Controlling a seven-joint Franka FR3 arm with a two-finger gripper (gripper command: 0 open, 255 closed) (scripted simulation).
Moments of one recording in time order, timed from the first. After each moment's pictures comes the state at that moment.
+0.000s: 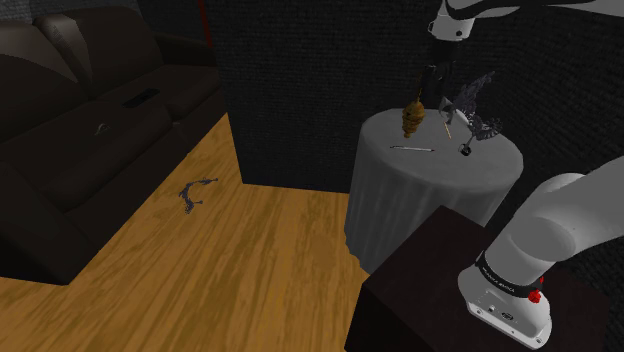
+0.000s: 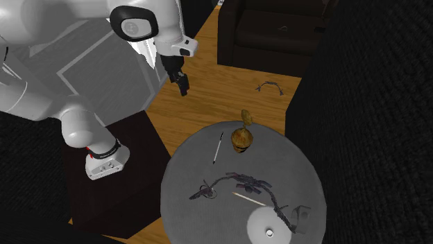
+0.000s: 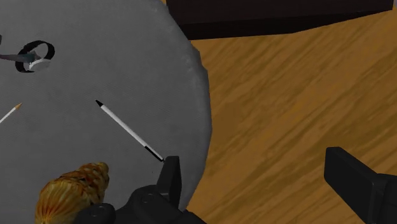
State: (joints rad) arm -0.08 -0.45 -0.23 -2.14 -0.10 1.68 -0.29
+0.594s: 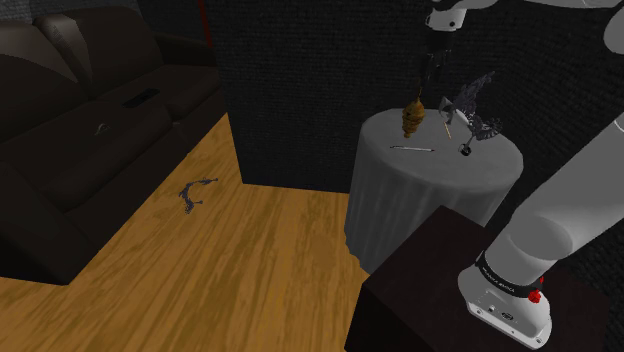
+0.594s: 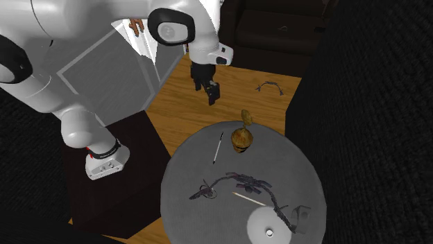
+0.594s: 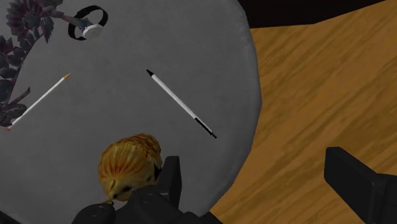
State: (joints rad) arm -0.11 -0.13 -0.36 -1.82 -0.06 1.66 -0.47
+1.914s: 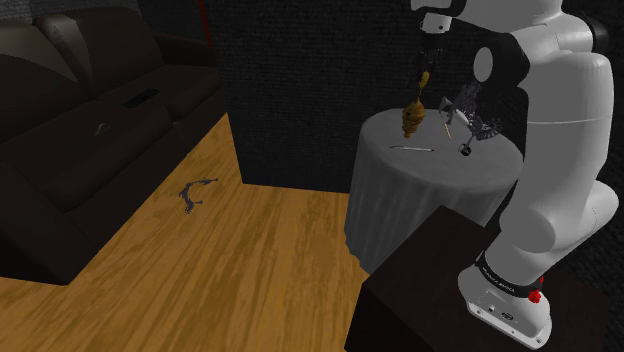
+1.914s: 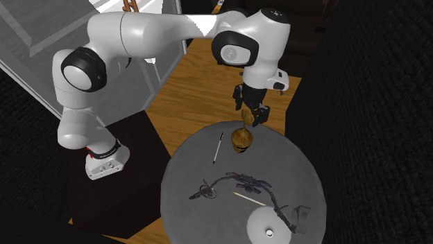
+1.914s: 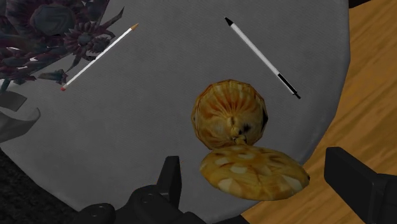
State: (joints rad) arm -0.31 0.47 -0.45 -1.15 0.15 1.52 -0.73
